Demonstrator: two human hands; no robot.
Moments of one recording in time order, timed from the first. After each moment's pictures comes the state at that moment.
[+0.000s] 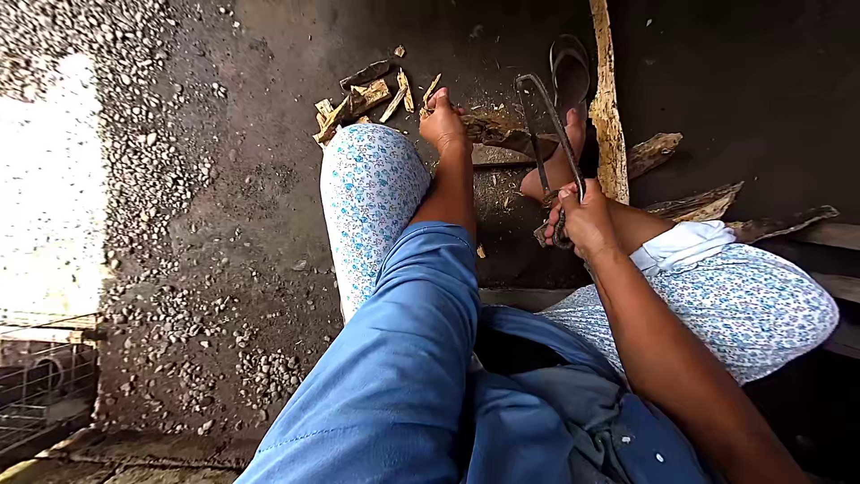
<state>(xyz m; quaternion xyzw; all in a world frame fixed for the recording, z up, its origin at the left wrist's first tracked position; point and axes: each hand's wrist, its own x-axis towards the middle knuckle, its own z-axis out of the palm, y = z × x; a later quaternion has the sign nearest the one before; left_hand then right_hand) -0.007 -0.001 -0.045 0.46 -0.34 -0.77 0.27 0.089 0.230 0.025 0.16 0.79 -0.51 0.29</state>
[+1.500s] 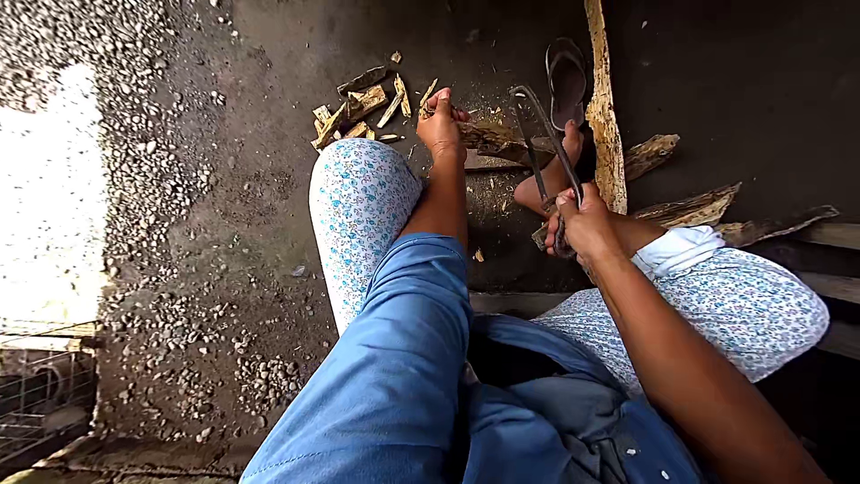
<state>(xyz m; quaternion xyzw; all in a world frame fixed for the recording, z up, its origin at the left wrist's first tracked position) -0.004 -0.003 -0.048 0.40 -0.37 -0.80 0.26 0.088 0.234 0.035 0.17 0.79 -0.49 0.31</state>
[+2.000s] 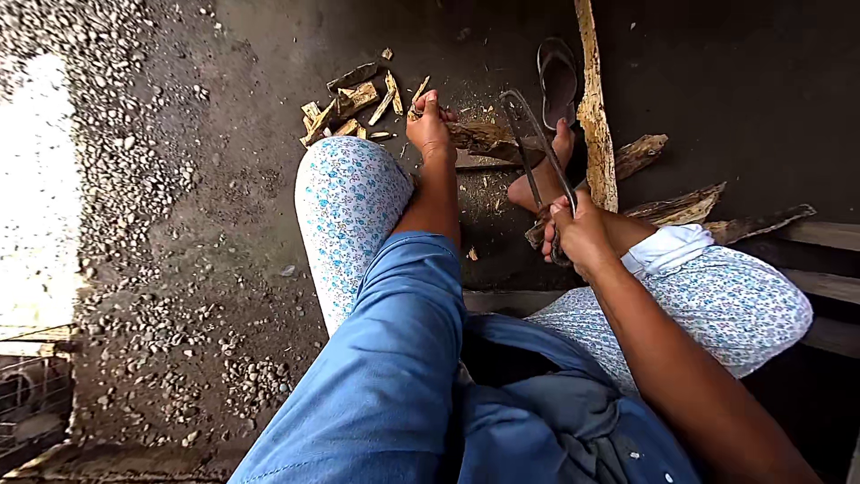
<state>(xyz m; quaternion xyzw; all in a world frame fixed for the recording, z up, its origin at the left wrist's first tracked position) -0.002 -0.007 -0.056 0.41 -0.37 -0.79 0.26 0.098 0.240 0.039 0.15 0.81 -0.47 0.32</state>
